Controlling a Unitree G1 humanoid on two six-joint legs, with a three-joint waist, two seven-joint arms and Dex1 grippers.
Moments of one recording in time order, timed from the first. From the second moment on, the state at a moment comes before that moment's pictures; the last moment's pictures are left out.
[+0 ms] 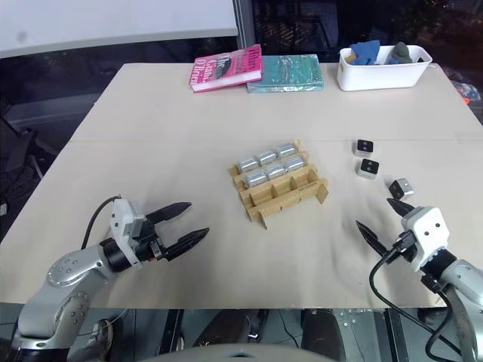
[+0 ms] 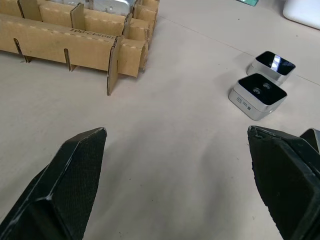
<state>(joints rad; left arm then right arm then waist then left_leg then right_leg) 0.20 0.62 0.19 -0.37 -0.57 0.28 -0.87 0.33 -0.58 -0.35 -0.39 0.37 0.13 0.71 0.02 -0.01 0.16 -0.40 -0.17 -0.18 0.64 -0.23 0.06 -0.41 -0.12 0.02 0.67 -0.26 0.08</state>
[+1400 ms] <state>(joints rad) 0.05 0.81 0.27 -0.54 -0.89 0.46 -1.17 -0.11 -0.81 -0.35 -0.33 0.43 0.94 0.47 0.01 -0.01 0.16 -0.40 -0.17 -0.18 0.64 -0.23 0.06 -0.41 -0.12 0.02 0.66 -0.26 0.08</state>
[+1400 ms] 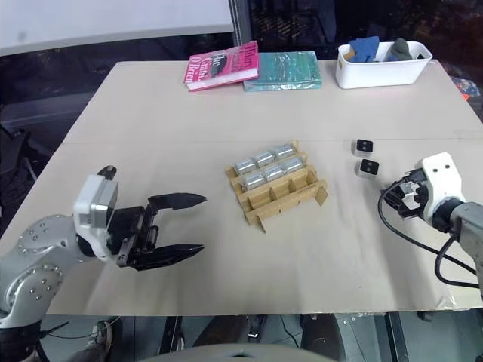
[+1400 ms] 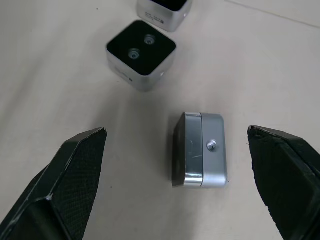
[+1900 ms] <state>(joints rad) 0.08 0.81 0.27 -0.57 -0.86 0.42 -1.18 -0.15 -0.80 -0.32 -0.23 0.41 0.97 0.46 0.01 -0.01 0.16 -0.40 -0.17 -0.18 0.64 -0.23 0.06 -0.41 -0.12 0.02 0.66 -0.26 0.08</state>
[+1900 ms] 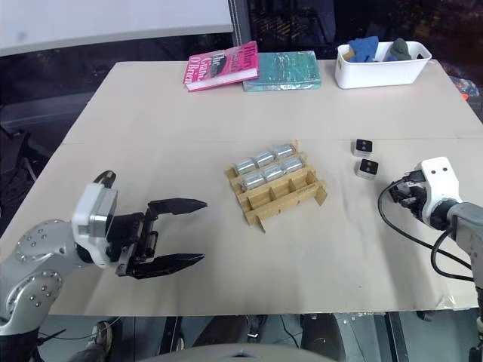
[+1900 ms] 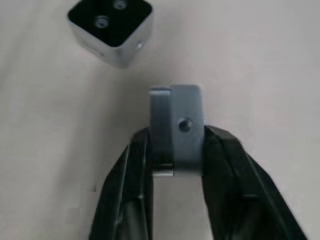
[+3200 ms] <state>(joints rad) 0.39 0.73 0.42 -0.69 -0.82 0.30 -1.09 -0.77 -0.43 0.37 0.28 0.15 -0.27 1.35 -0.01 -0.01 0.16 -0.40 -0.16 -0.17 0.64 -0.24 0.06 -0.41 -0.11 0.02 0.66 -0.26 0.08</state>
